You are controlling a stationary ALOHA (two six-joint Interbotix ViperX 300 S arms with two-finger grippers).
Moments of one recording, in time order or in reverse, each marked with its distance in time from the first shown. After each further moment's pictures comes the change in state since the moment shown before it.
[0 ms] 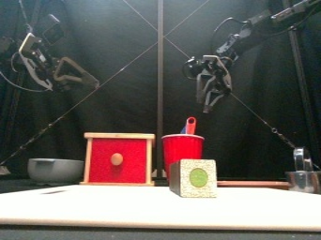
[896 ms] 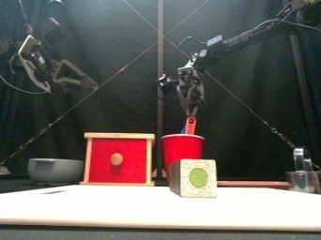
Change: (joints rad) left arm 0.002 0.000 0.012 -0.023 0.000 0.002; right arm 0.009 0.402 -0.472 0.025 0.483 -0.087
